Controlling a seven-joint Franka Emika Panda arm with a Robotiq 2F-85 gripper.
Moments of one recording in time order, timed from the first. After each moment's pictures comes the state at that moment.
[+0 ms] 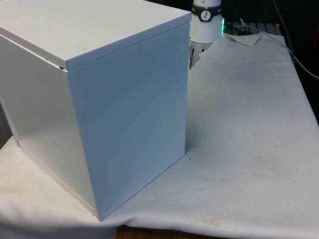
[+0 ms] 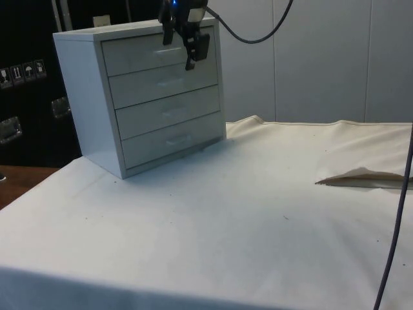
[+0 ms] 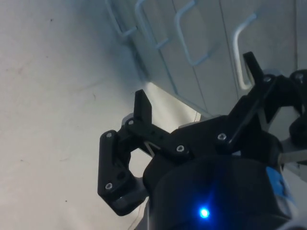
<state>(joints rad) 0.80 -0.09 -0.93 -2.32 -0.94 2.65 -0.40</state>
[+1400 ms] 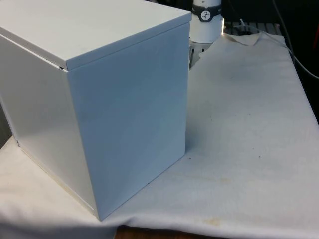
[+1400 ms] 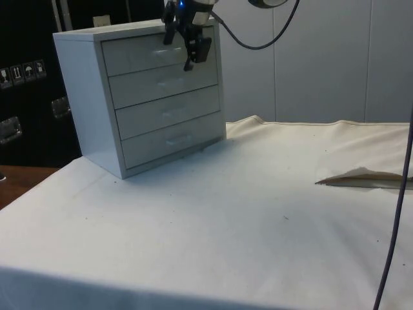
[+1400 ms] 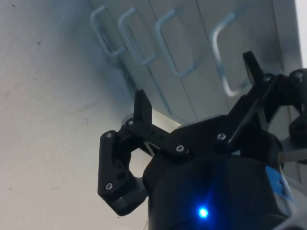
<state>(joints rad) 0.80 -0.05 -1.04 -2.35 -0.95 2.88 -0.41</state>
